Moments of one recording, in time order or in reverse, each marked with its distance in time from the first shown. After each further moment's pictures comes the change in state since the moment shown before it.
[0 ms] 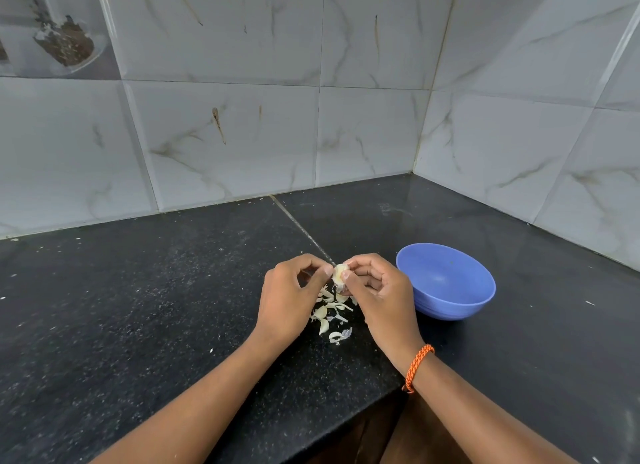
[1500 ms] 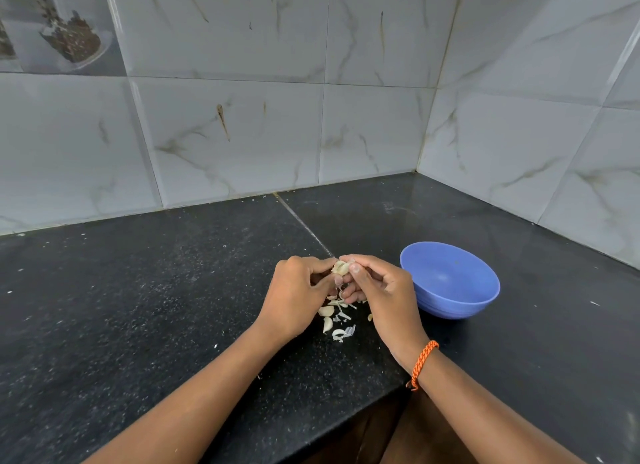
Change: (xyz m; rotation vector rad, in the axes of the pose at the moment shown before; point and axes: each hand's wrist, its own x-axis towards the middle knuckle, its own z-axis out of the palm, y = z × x) left_hand 0.007 -0.005 -0.004 0.066 -0.157 0.142; right_hand 0.004 0.007 -0.001 0.090 -0.058 0.022
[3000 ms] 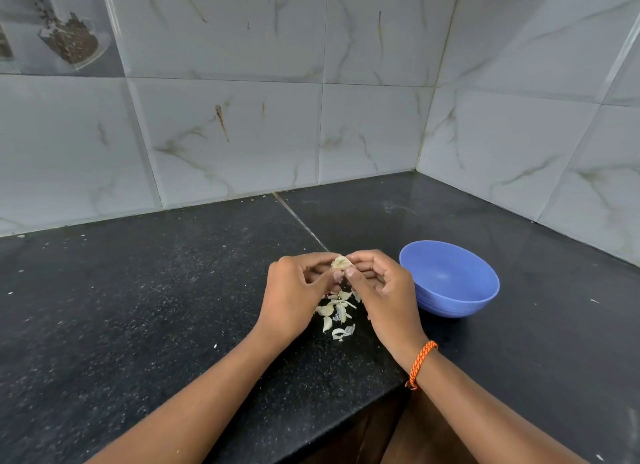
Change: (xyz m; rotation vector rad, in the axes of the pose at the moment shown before) left_hand -0.006 0.013 0.002 -0.246 0.123 -0.106; right_hand -0.001 -0.002 0.000 -0.144 0.045 -0.055
